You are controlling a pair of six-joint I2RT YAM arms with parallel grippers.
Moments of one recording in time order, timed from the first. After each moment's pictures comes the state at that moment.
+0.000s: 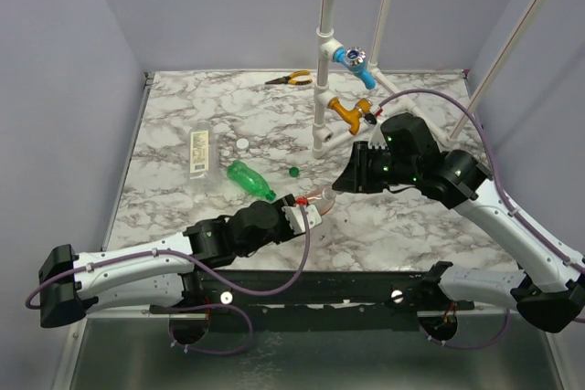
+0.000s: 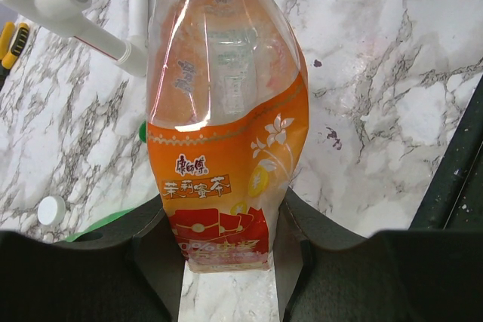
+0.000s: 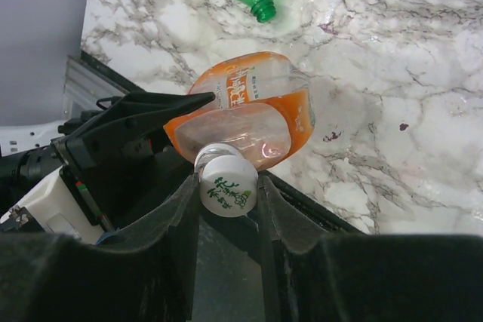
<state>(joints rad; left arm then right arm) -1.22 0.91 0.62 -0.15 -0.28 0.28 0.76 1.13 1.30 -0.87 -0.15 0.63</state>
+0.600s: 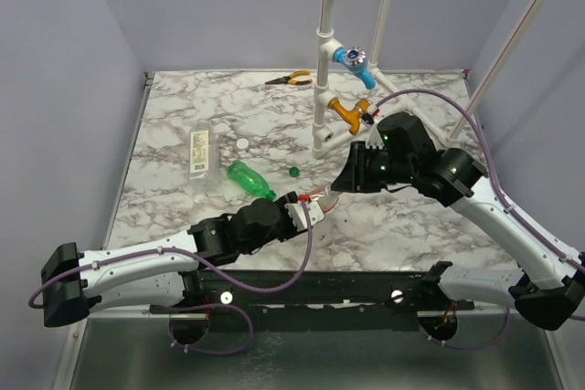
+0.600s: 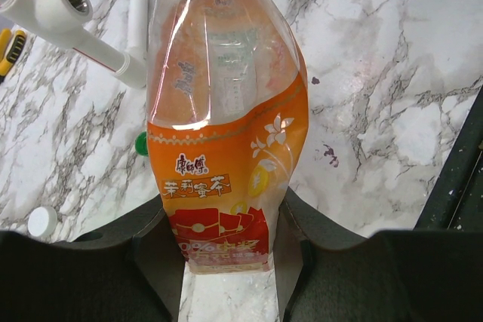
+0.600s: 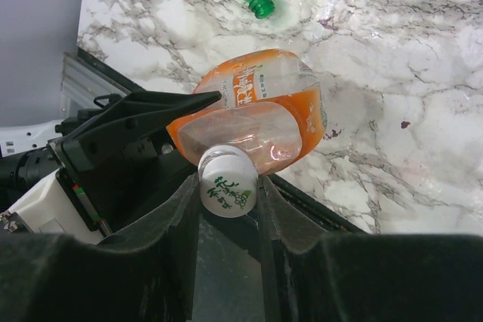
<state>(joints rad) -1.20 0.94 0.62 -0.09 -0.25 0.27 0.76 1.15 1.31 -0.87 -0.17 0.63</state>
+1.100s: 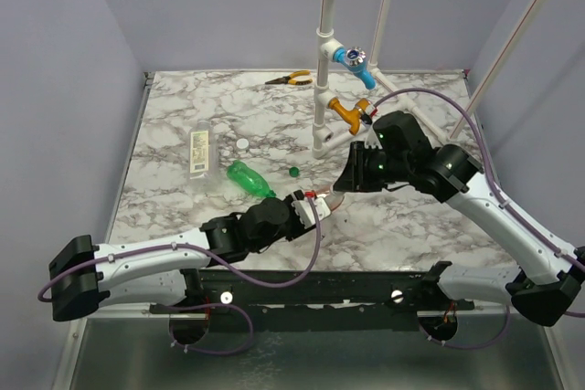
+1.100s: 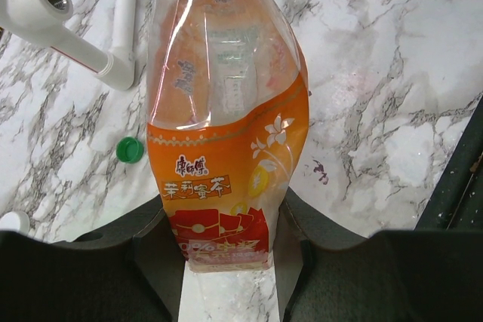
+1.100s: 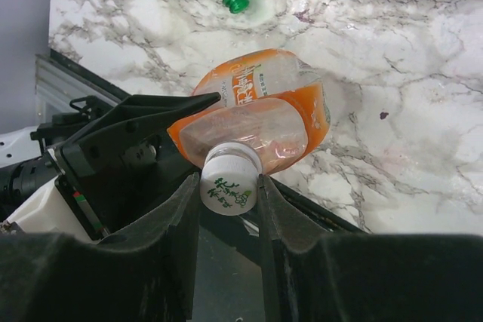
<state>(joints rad) -1.20 1.03 0.62 0.00 -0.25 0.21 0.76 1.18 1.32 -0.91 -0.14 0.62</state>
